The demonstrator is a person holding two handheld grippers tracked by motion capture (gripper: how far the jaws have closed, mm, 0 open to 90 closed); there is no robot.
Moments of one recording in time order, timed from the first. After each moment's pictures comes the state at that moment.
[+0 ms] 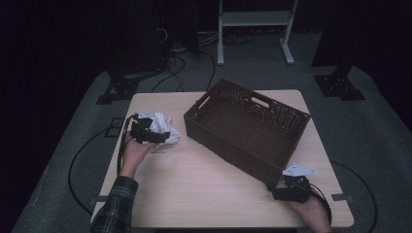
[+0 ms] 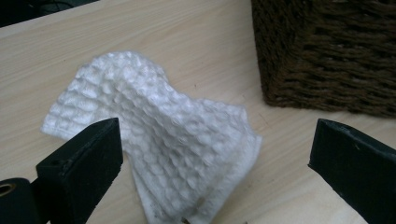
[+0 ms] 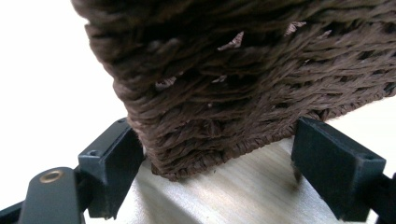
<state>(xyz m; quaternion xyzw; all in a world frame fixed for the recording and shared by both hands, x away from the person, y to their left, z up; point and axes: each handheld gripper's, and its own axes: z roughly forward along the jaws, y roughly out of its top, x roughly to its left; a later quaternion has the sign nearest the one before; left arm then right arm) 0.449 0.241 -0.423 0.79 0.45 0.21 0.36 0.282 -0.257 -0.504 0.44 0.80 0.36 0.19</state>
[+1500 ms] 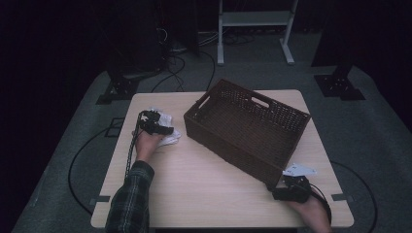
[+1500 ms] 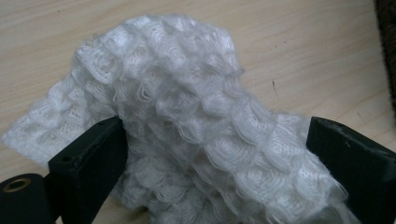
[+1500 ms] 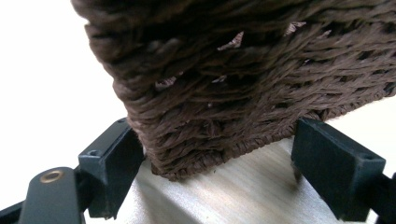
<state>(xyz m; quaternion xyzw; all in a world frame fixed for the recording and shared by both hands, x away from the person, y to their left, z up) 0.520 0.234 -0.479 0.79 0.52 0.19 0.28 0.282 -0.258 -0.504 0.44 0.80 0.36 0.19</state>
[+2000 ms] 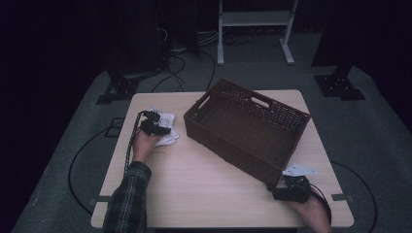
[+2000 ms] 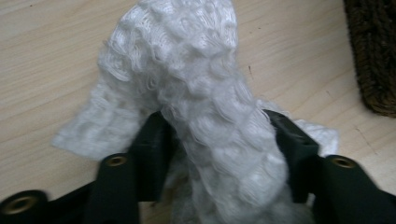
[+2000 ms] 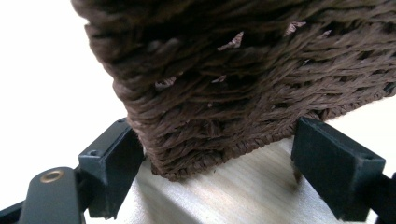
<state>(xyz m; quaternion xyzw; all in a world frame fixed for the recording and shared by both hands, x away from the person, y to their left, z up) 0.514 0.237 -0.472 0.81 0.49 0.15 0.28 0.282 -0.258 -0.504 0.44 0.80 0.36 0.19</state>
